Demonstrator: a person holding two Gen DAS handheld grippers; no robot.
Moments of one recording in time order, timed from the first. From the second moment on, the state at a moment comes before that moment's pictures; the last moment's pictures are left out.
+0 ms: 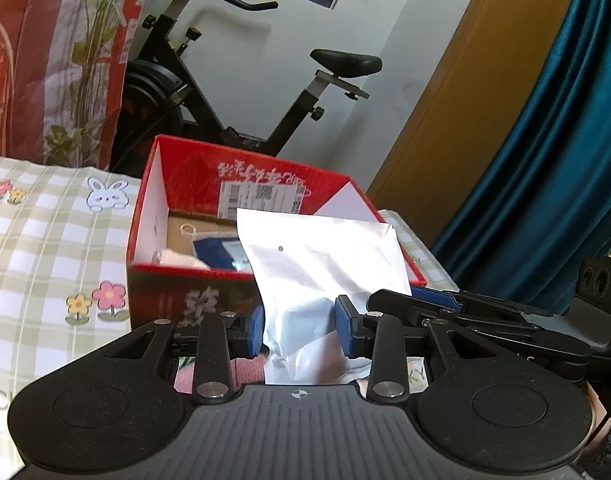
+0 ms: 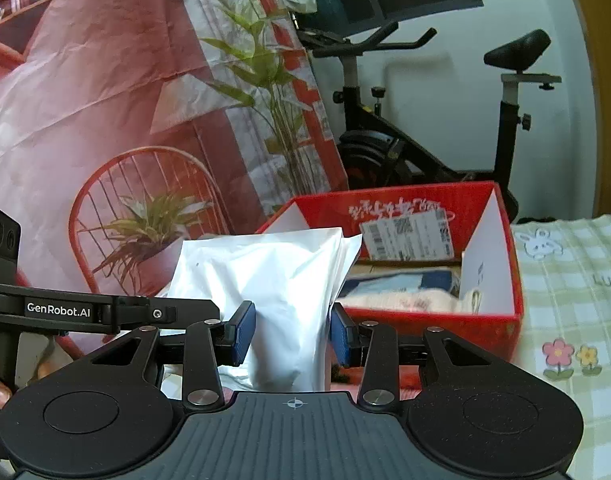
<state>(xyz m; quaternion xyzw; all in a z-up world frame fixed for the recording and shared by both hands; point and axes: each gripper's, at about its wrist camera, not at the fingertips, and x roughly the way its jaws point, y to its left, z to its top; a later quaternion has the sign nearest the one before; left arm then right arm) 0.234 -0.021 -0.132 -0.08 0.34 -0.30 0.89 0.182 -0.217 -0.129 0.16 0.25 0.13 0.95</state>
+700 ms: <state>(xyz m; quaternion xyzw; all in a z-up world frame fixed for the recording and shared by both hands) 0.347 -0.042 -0.135 -0.08 0.35 -0.27 0.90 0.300 -0.241 -0.132 0.13 0.25 0.11 0.95</state>
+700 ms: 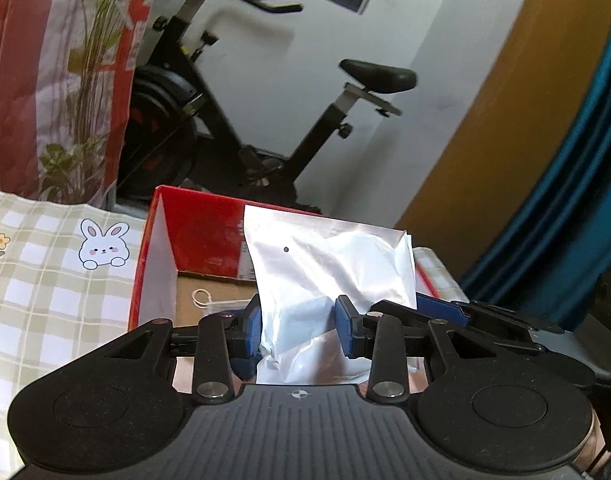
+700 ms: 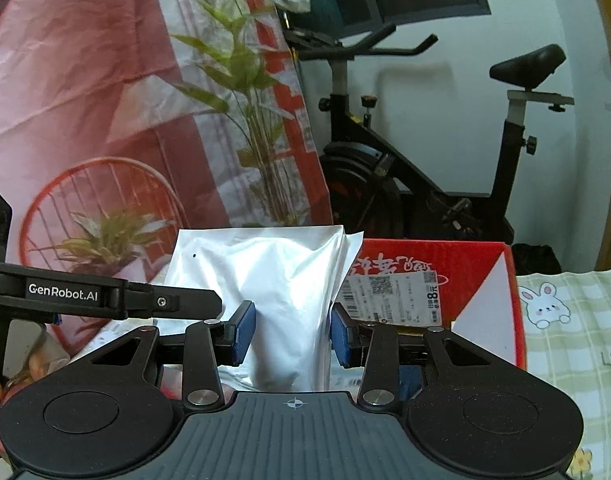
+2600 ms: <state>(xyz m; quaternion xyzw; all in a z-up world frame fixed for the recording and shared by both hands) 0.169 0.006 -0.214 -0.10 0.47 -0.21 0.85 0.135 -0.179 -0.207 0.06 0.37 0.10 0.92</state>
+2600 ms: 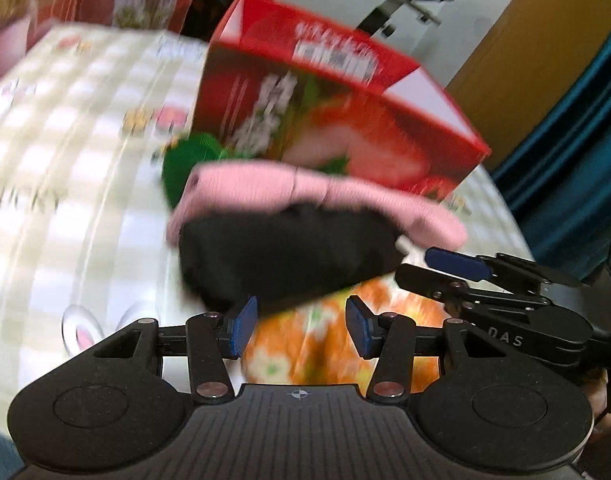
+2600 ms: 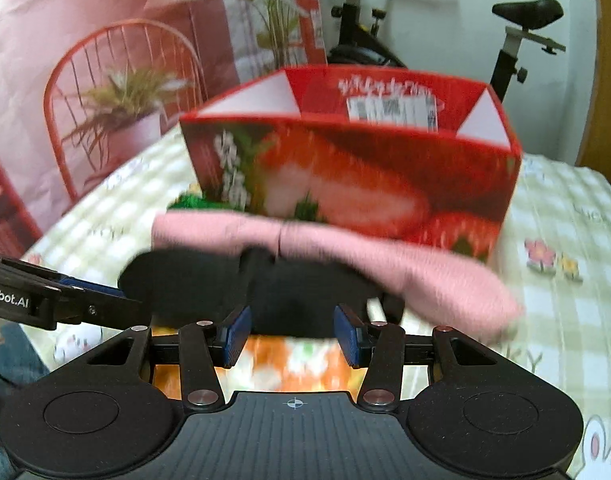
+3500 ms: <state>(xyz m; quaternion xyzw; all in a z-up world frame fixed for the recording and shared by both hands) 0.162 0.002 -0.254 -0.07 0.49 -0.18 0.85 0.110 -0.198 -0.249 0.07 0.41 0.03 0.91</state>
